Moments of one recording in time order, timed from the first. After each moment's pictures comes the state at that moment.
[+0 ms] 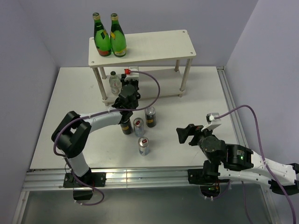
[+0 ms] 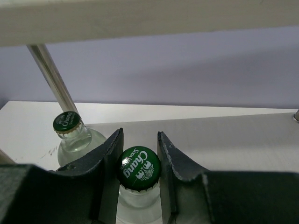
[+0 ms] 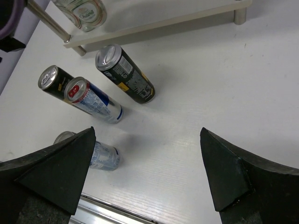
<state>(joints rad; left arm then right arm) -0.73 1.72 1.08 0.81 -0.81 0.16 1.26 0.40 0.66 -0.70 0.88 0.74</state>
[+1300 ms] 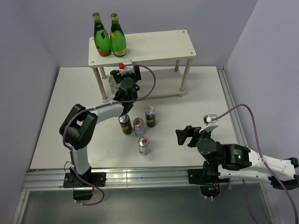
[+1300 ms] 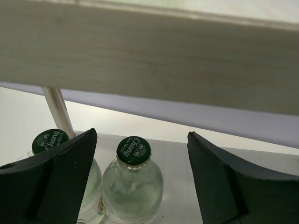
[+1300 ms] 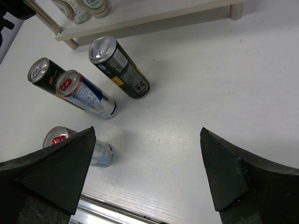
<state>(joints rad) -0.64 1.88 1.21 0.86 -0.83 0.02 1.34 0.43 0.66 -0.76 0.95 0.80</state>
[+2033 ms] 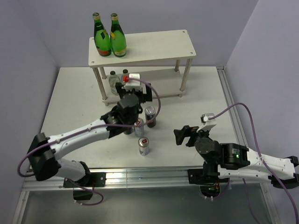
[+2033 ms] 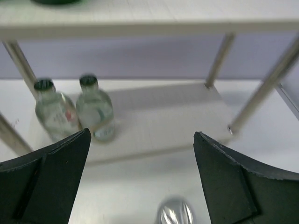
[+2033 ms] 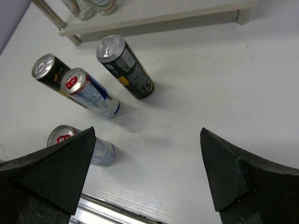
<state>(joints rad) -0.95 1.41 1.12 0.31 -0.86 -0.11 1.34 0.46 0.67 -0.74 0.95 0.77</state>
